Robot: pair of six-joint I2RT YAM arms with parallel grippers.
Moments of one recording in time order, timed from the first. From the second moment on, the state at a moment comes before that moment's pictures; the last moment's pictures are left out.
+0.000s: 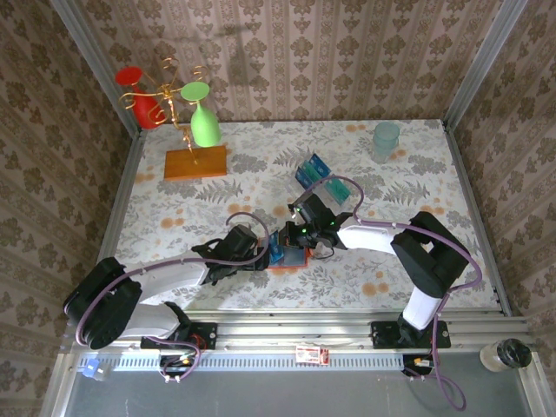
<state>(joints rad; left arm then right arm) -0.84 1.29 0.49 -0.21 -0.18 -0.66 0.72 1.73 0.91 -0.04 -0.35 0.82</state>
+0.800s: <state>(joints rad) -0.89 1.33 0.52 -0.25 -0.26 -0.67 0.68 1.63 0.90 -0.08 -0.35 0.81</state>
